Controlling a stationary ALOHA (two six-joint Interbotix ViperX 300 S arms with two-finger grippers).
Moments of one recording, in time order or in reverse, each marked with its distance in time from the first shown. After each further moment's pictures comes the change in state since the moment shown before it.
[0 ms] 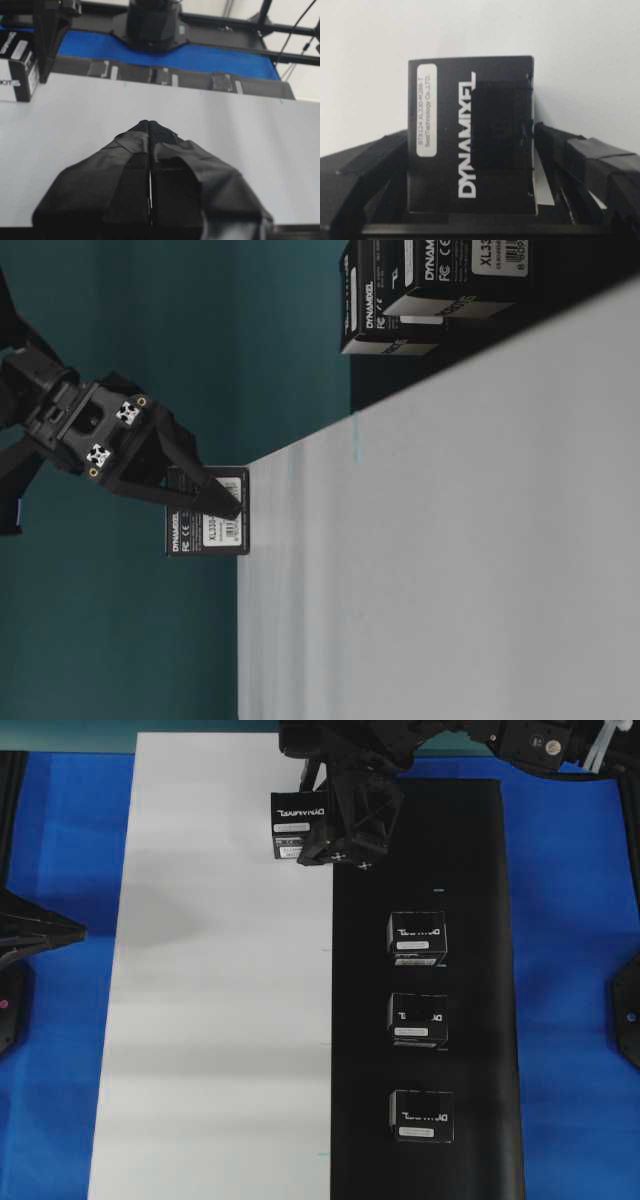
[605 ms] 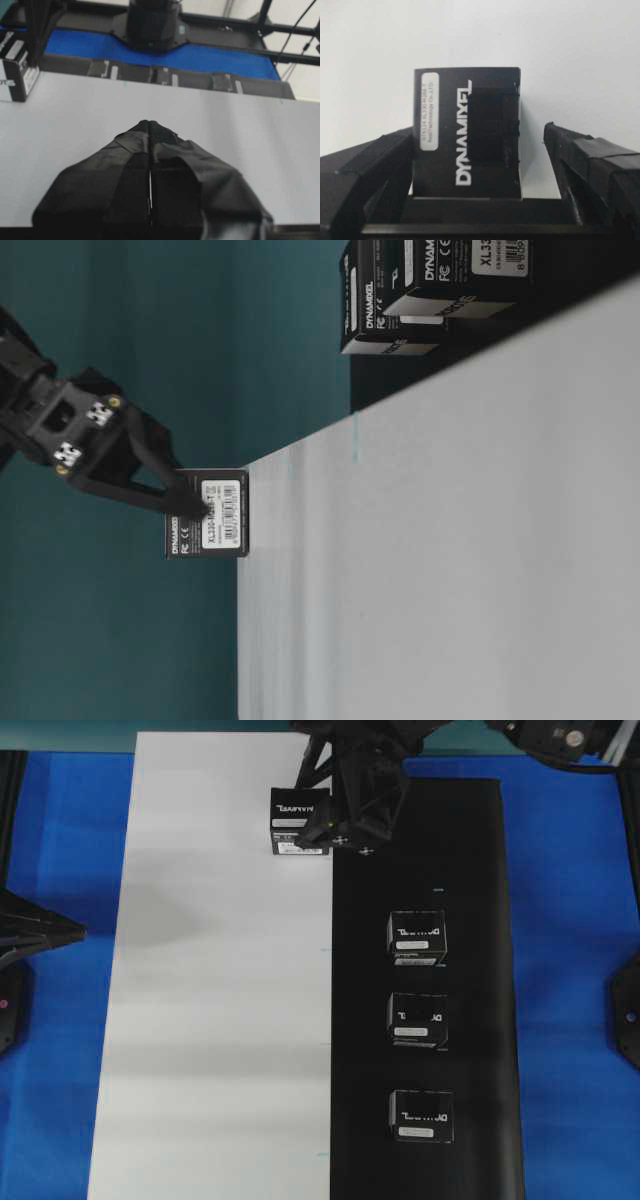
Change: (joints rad) left arm 0.000 0.002 0.000 0.002 0.000 0.002; right arm -0.014 -0.058 0.002 0.002 -0.035 0.023
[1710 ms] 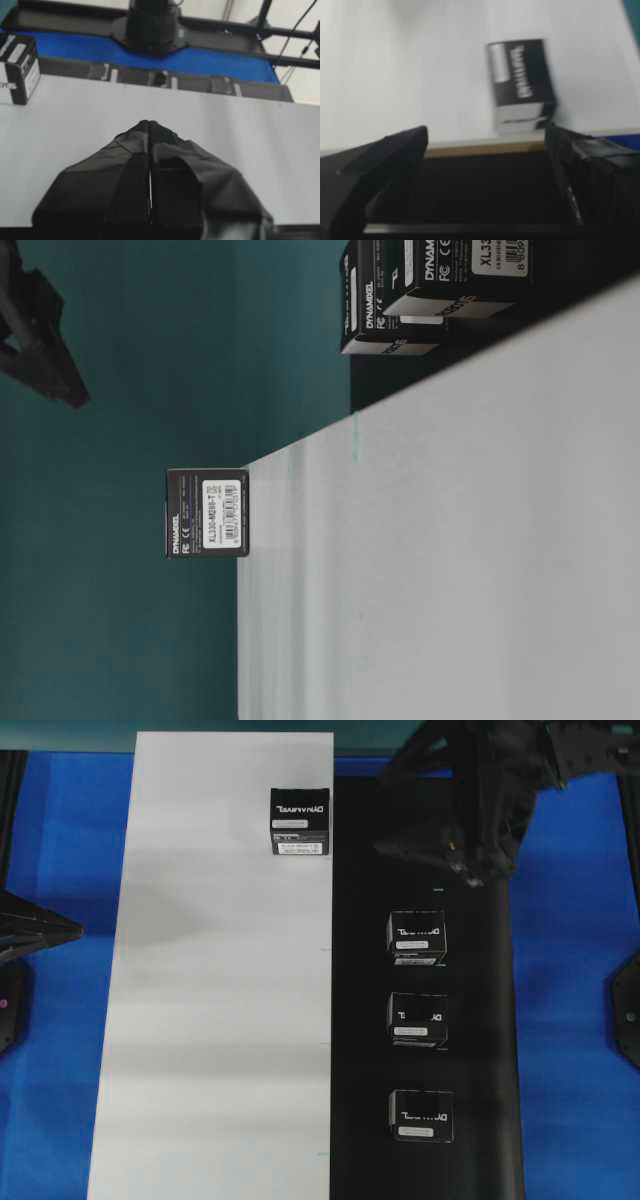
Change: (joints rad) left arm -0.002 -0.012 0.000 -0.002 0.000 -0.002; right arm 0.055 -0.468 0.394 0.055 -0.253 0.011
